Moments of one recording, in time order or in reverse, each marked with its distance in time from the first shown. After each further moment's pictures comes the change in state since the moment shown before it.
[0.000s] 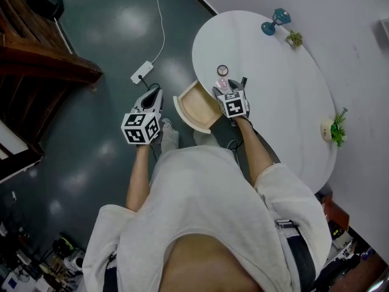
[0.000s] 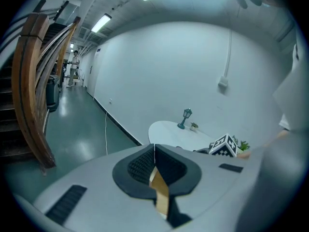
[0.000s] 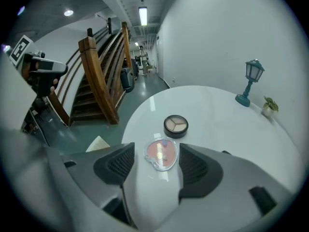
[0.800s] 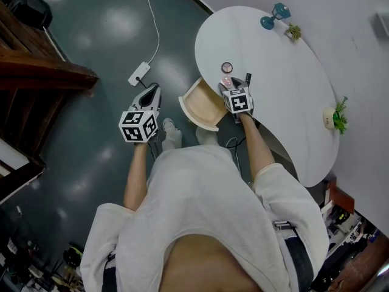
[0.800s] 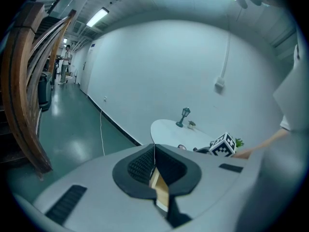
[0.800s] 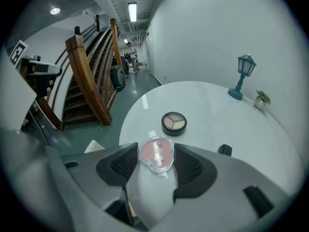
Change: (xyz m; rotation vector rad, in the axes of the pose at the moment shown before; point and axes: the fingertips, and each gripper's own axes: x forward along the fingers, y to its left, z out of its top) left arm 0.006 0.039 0.009 0.022 0.039 -0.081; right arm 0.007 -0.003 0.000 0.080 0.039 -0.068
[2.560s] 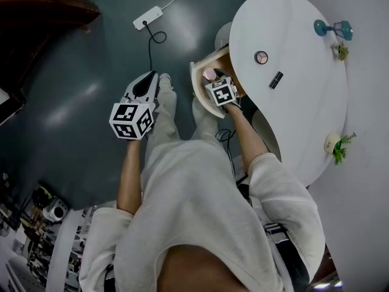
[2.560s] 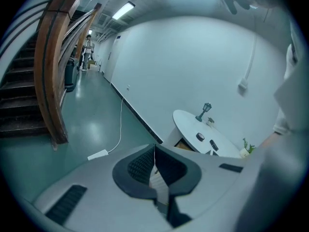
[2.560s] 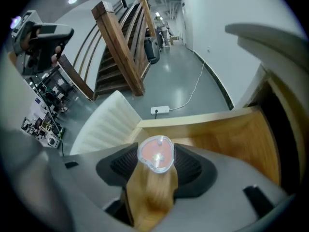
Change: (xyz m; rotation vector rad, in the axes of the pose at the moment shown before) left arm -0.021 0.064 -0.085 -0.201 0.059 0.182; right arm 0.120 0.149 -0.091 -0.257 0.284 0.350
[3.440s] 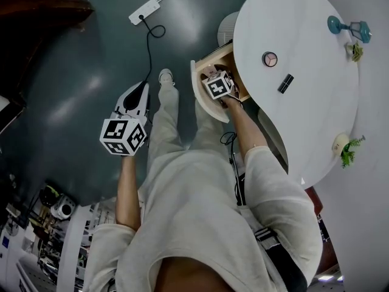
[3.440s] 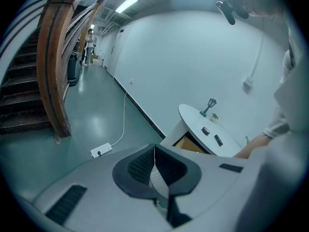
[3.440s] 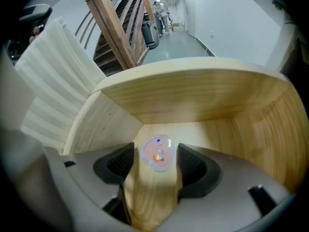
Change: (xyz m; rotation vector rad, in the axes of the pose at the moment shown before) left arm 0.014 0.029 -0.022 -0.035 0.063 0.017; right arm 0.087 -0.026 -0.036 -0.006 0.141 -0.020
